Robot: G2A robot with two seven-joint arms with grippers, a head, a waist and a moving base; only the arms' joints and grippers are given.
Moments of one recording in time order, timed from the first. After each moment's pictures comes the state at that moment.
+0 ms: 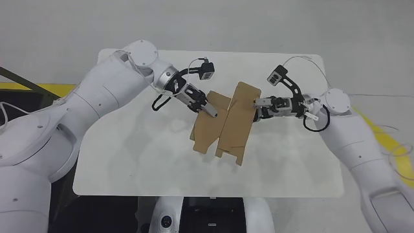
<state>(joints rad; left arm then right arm) 0.23 -1.07 -0.17 -1.00 -0.97 -0.25 -1.54 -0.77 -1.08 0.90 -1.00 0.82 -0.31 1.51</state>
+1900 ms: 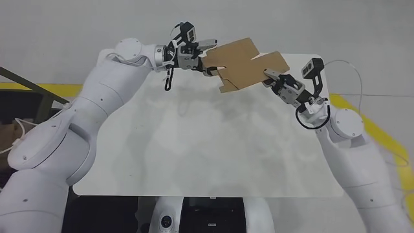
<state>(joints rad) 0.33 -1.17 -0.45 -0.74 -1.12 -0.27 -1.25 -1.18 -1.04 1.24 -1.58 0.62 -0.05 0.58</state>
